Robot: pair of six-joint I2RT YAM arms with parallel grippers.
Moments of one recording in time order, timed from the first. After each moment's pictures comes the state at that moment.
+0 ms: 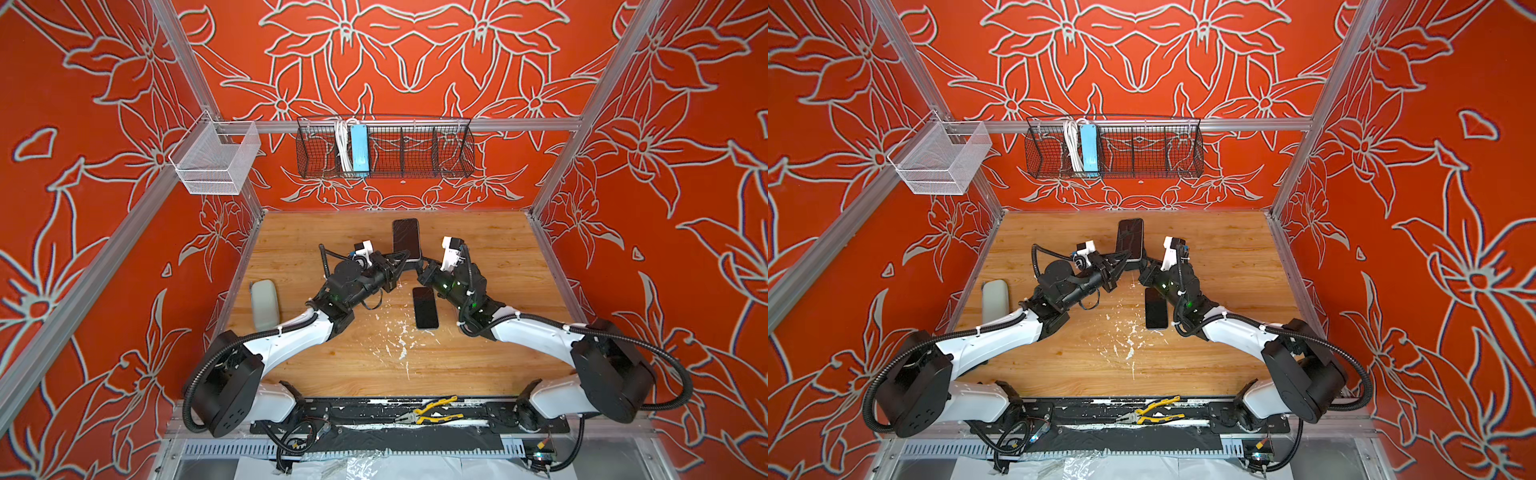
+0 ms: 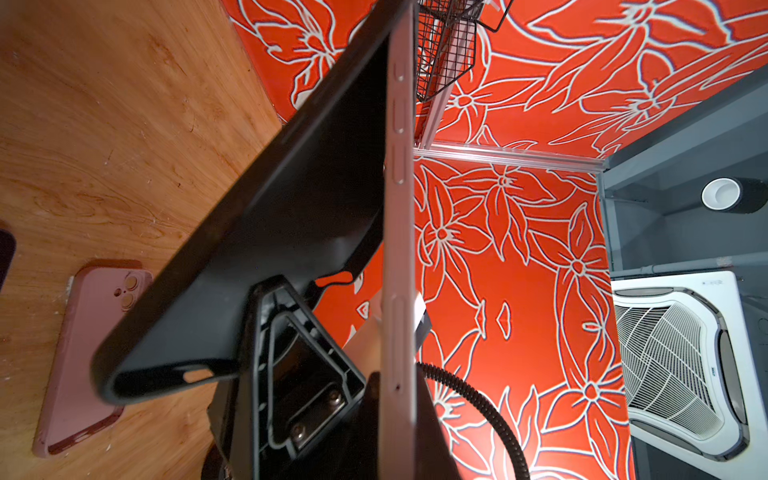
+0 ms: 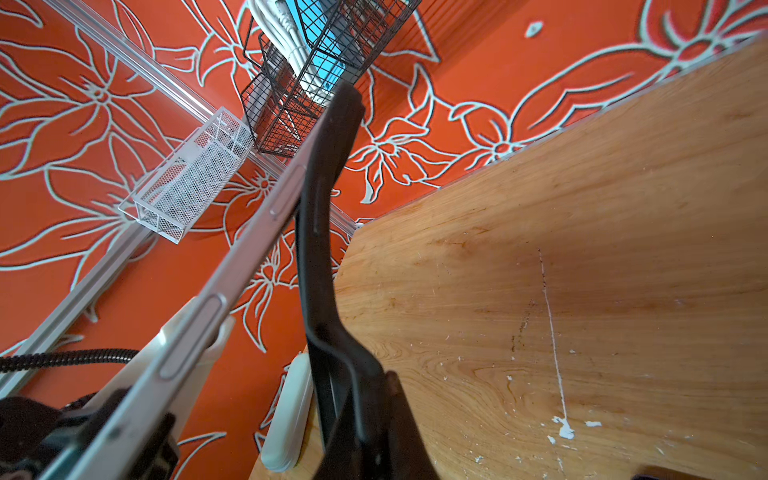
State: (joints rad) left arm -0.60 1.35 0.73 0.68 0.24 -1.65; right arm 0.66 1.40 0.69 0.63 0.05 0.83
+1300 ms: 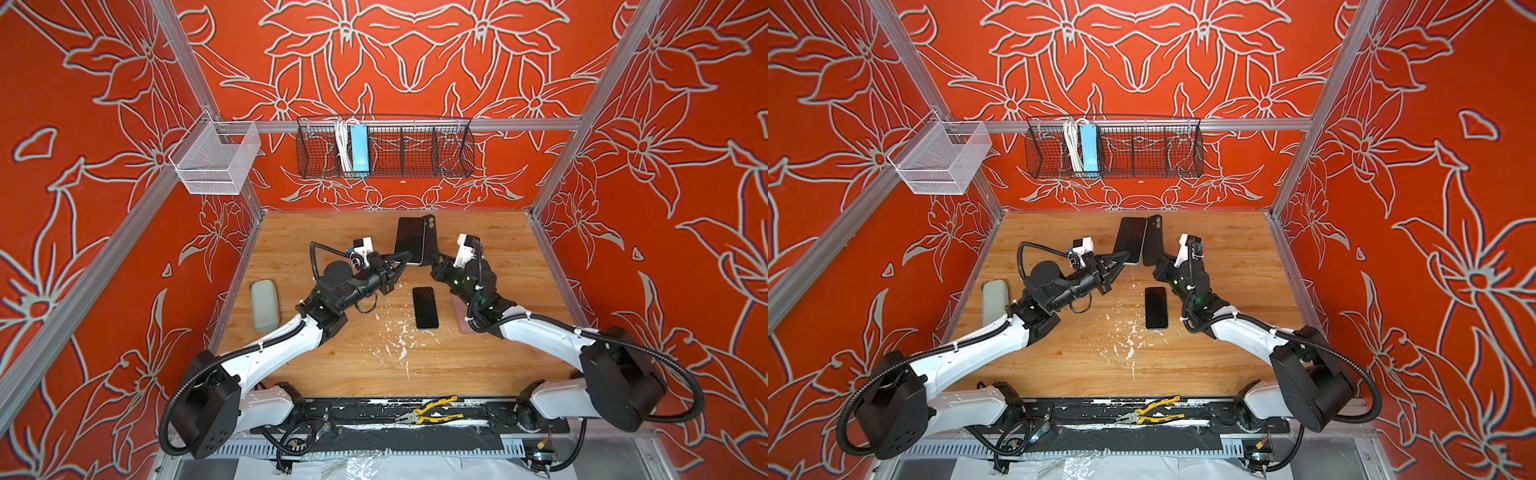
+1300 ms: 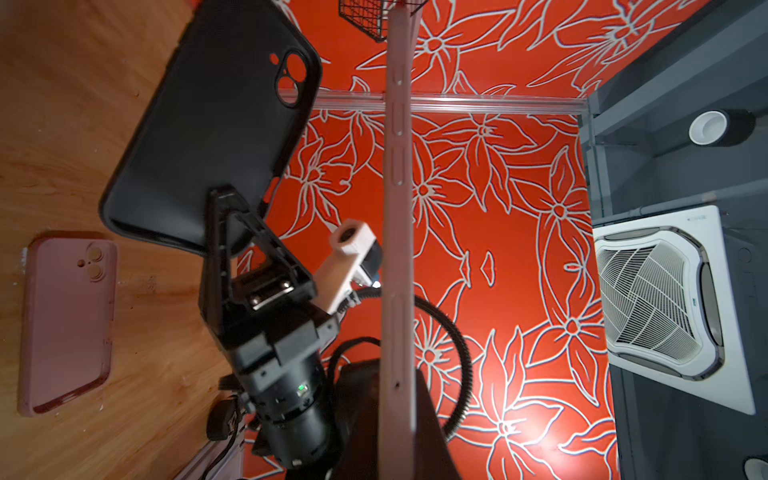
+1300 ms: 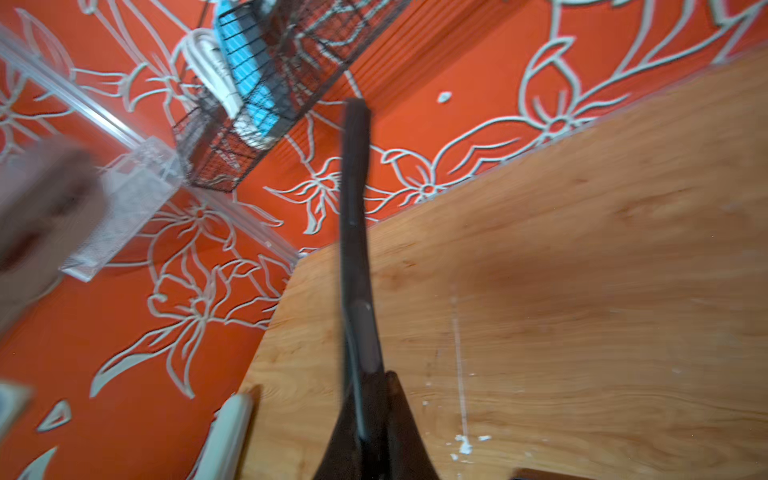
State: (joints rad) left arm -0.60 1.21 0.74 0.61 0.31 -1.60; right arm 0.56 1.38 0.67 0.56 0.12 0.77
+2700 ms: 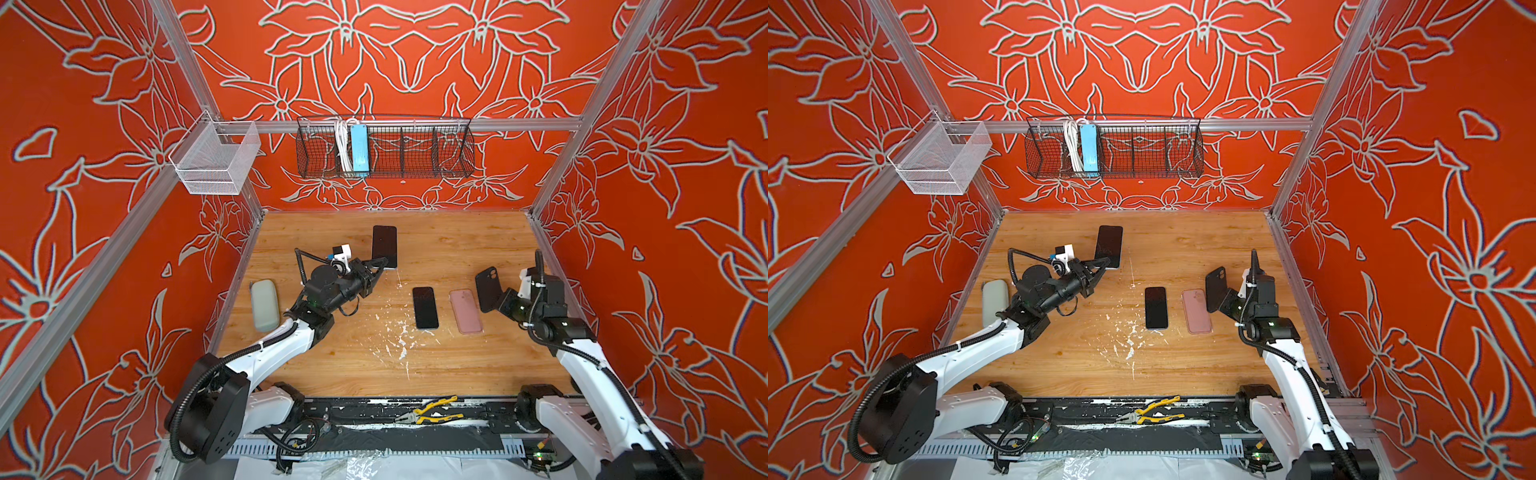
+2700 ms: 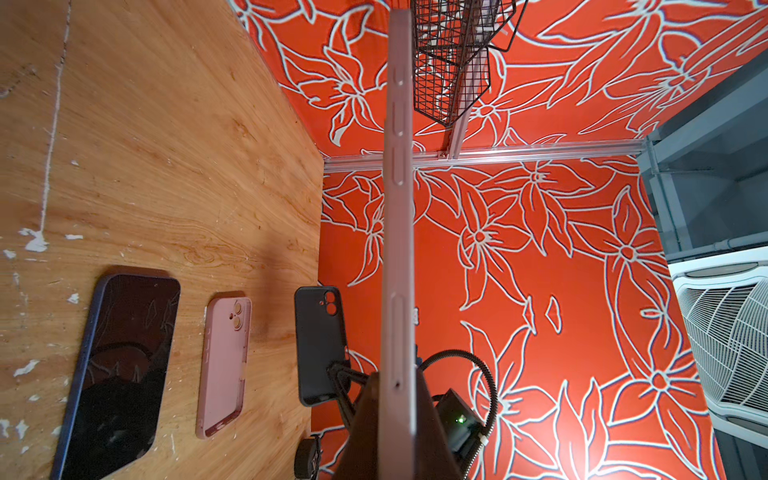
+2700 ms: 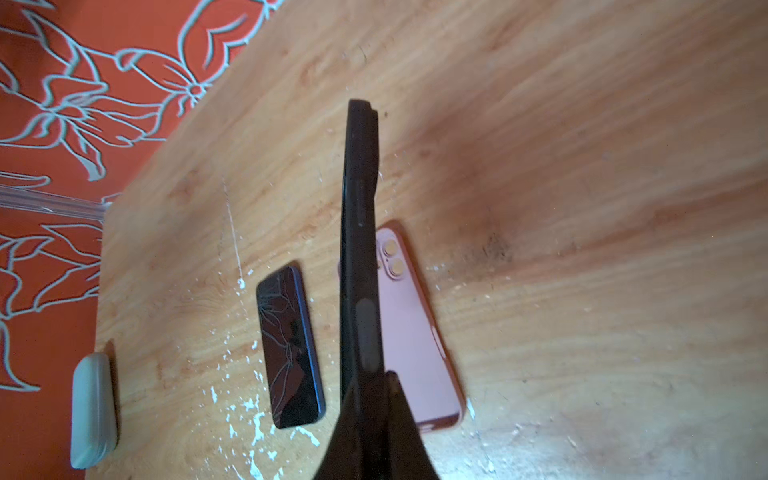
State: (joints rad) left arm -0.42 1.22 0.59 0.61 0.37 -1.47; right arm 0.00 0.86 0.59 -0.50 -0.22 0.61
